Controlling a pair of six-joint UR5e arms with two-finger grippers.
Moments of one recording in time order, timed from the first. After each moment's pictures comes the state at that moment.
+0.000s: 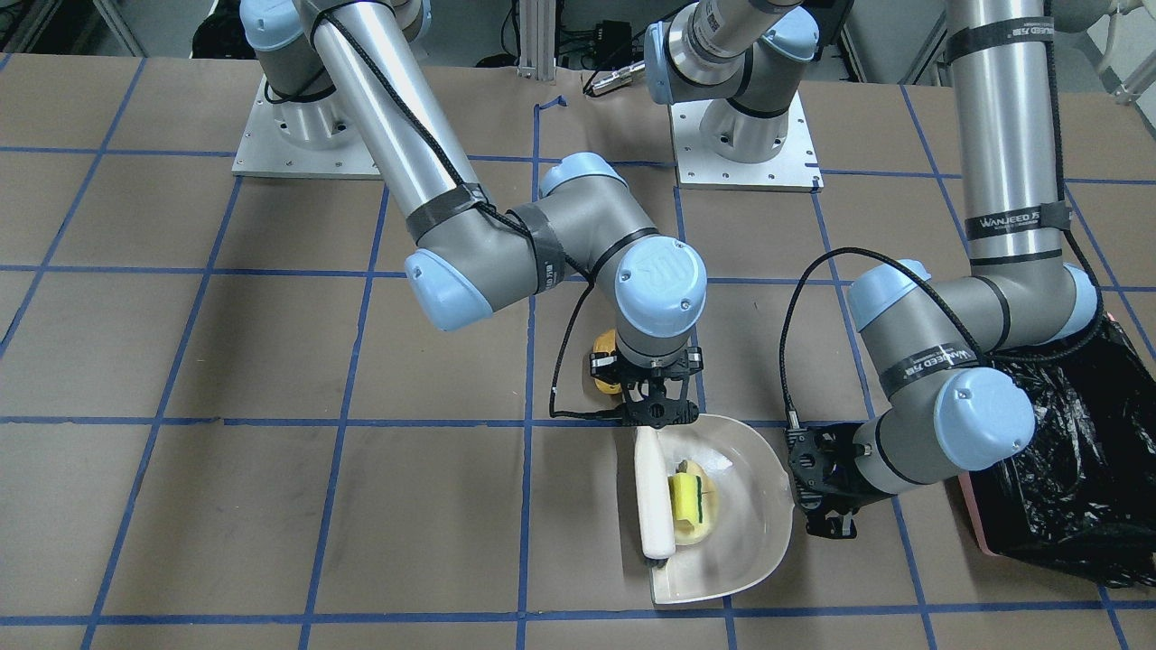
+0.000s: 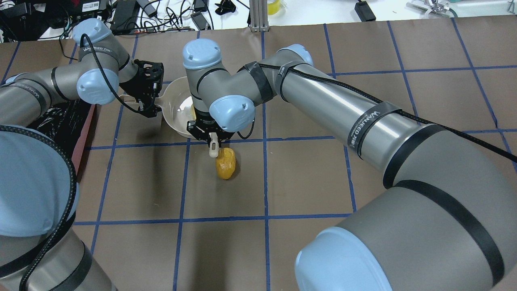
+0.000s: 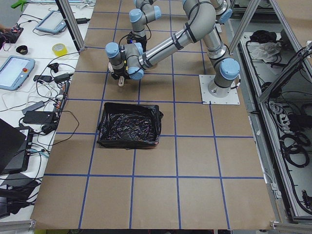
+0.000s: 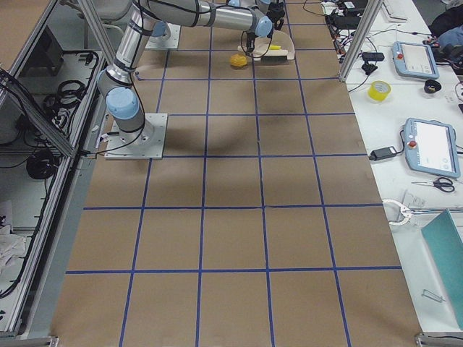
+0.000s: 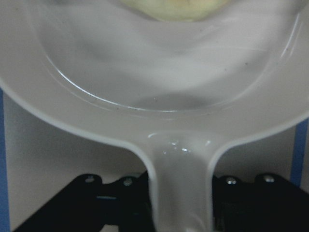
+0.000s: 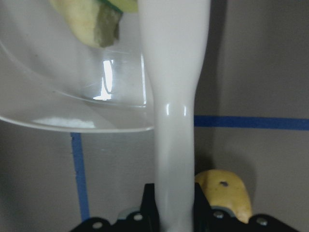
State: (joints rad) left arm -1.38 -2.15 -1.57 -1.06 1.44 1.72; right arm 2.12 -0.87 1.27 -1.90 -1.39 0.53
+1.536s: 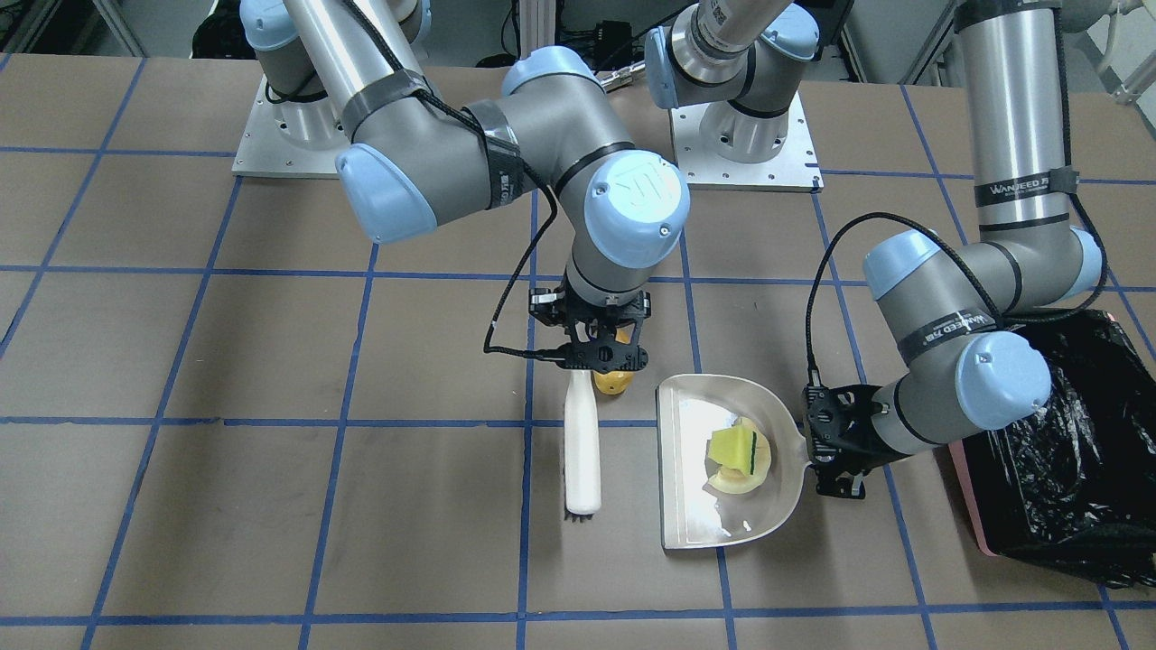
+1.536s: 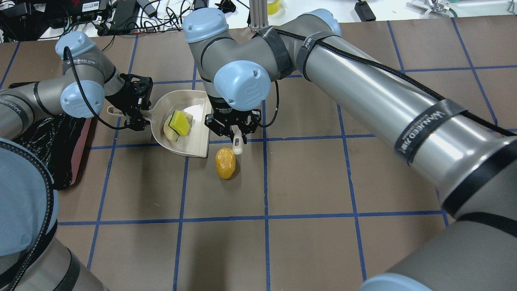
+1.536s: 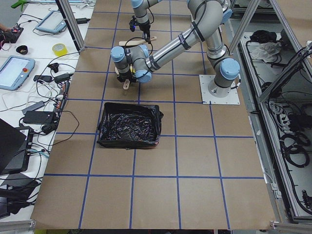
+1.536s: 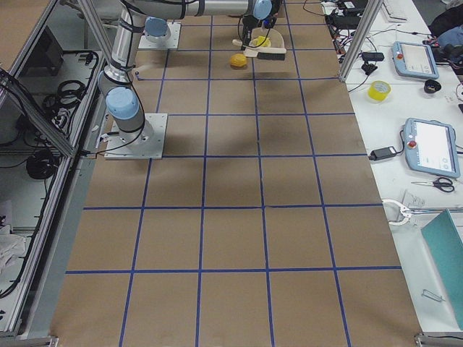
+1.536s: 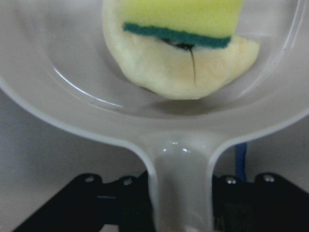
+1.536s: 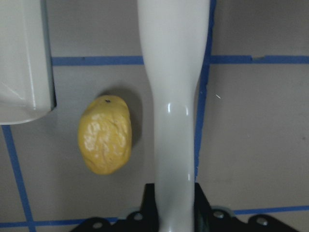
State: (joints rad) left arm -1.31 -2.06 -1.72 -1.06 1.44 1.87; right arm 2.07 -1.07 1.33 -1.60 -1.53 0.49
